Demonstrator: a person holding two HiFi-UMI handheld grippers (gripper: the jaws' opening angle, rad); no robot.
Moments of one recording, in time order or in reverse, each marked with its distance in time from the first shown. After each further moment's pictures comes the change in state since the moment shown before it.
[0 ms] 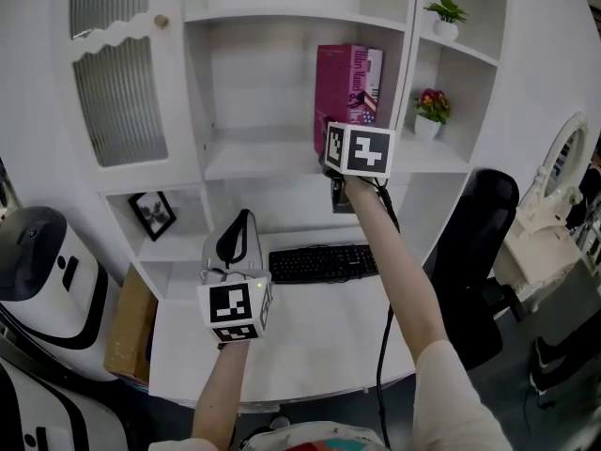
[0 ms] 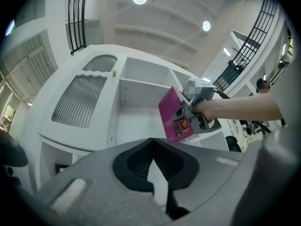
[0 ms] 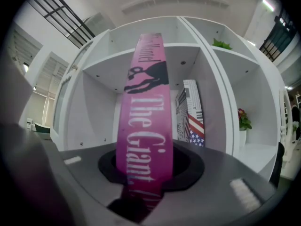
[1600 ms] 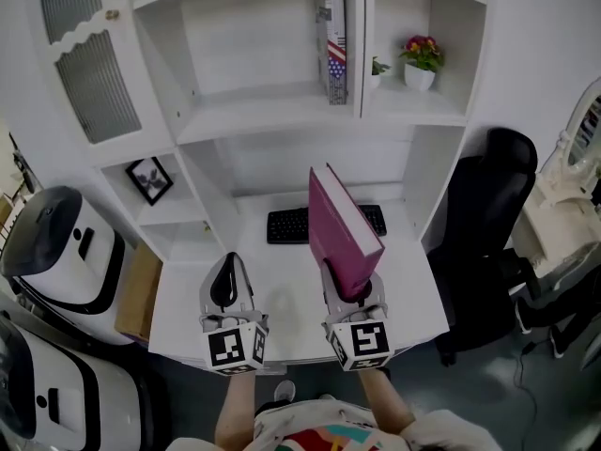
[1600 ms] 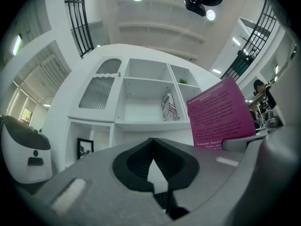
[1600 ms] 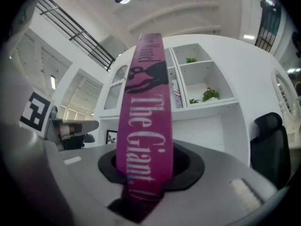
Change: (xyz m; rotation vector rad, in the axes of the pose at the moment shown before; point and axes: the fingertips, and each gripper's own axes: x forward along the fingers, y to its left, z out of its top) left arm -0.114 -0.080 -0.065 -0.007 0.075 0.156; right arm -0.257 0.002 -0.238 0.012 -0.159 0.209
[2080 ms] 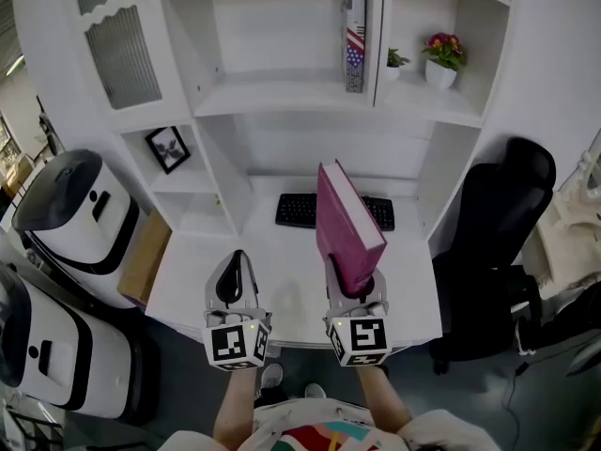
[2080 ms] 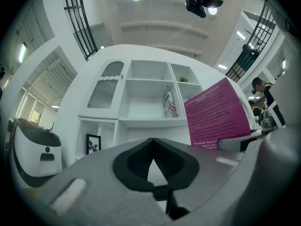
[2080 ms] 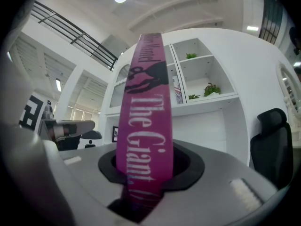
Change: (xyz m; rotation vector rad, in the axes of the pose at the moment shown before) left arm -0.044 -0.029 -0.007 -0.001 0.031 0.086; right arm -0.026 -0.010 -0.011 0.014 0.044 0.077
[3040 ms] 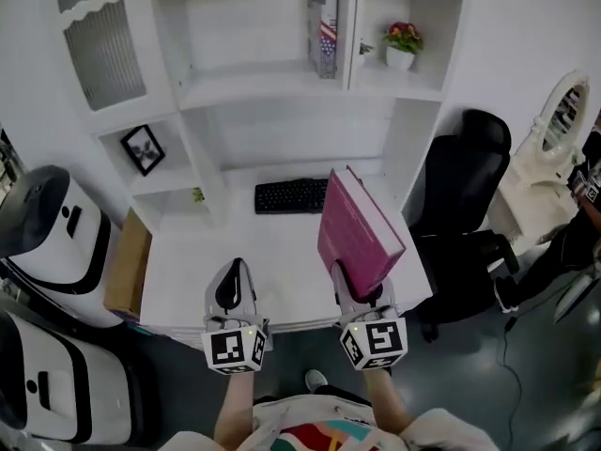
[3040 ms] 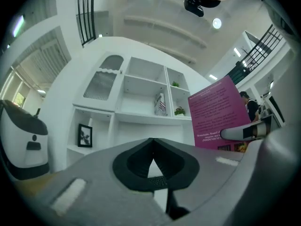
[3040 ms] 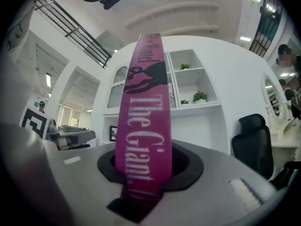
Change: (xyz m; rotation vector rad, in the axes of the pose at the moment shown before) left arm -0.051 0.012 -0.018 -0.088 0.031 -0.197; right arm -0.080 0.033 0.007 0.011 0.012 -0.150
